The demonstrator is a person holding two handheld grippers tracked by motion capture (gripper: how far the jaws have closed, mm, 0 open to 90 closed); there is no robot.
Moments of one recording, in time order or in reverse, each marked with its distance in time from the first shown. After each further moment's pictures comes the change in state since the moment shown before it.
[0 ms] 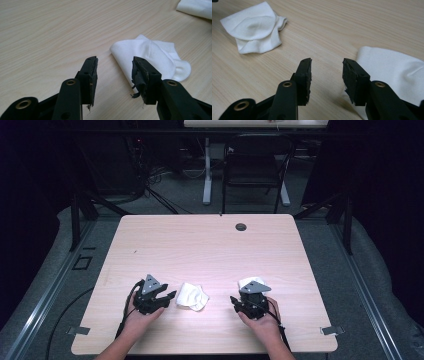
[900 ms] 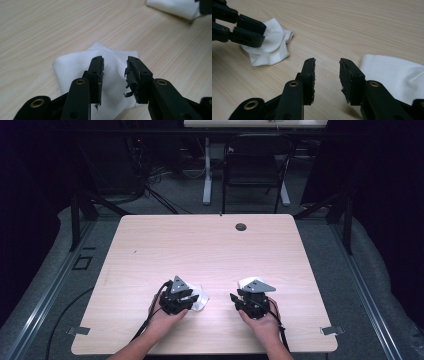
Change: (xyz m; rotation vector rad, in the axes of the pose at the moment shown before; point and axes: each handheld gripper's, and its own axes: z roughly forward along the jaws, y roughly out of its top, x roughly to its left) left arm -0.051 0.016 0.046 0.103 -0.097 0.054; right arm 0.000 0.003 -0.007 -0.068 0.038 0.053
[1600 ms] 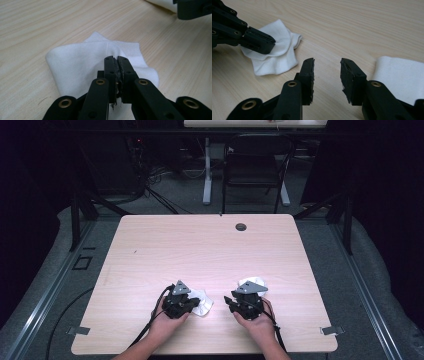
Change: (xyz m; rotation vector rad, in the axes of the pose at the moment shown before) left arm -0.006 -0.007 0.003 0.007 -0.097 -0.081; right arm 0.012 0.001 0.012 0.028 0.040 -0.034
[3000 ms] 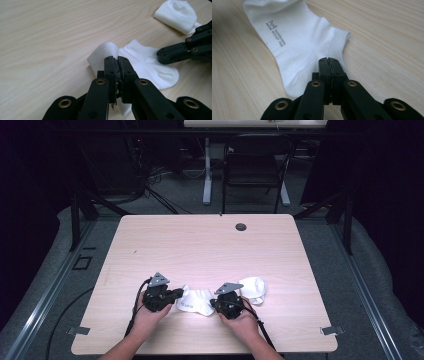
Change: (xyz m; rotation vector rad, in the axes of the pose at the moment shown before) left arm 0.040 0.000 -0.047 -0.055 0.055 -0.109; right arm 0.024 0.005 0.048 0.123 0.138 -0.065
